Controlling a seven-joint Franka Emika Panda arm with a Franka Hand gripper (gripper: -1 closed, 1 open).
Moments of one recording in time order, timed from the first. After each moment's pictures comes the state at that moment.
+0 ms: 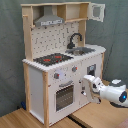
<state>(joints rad) -0.46 -1.51 1.71 -2.62 0.04 3.18 0.59</state>
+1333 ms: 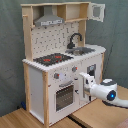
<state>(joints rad) -0.64 -1.53 1.73 -2.52 0.03 3.13 0.89</state>
